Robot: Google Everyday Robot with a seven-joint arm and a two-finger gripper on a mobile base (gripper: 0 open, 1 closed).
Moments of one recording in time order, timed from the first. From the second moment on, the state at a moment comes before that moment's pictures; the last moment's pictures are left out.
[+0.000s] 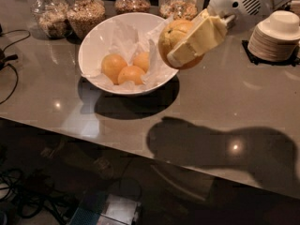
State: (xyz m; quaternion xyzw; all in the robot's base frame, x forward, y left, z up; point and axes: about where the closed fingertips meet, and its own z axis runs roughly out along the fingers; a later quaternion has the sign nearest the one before) arm 0.480 -0.054 1.015 -0.55 0.72 0.35 0.23
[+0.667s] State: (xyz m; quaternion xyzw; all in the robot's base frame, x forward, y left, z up) arm 0.461 -0.040 1.018 -0.56 0.71 0.38 0.21
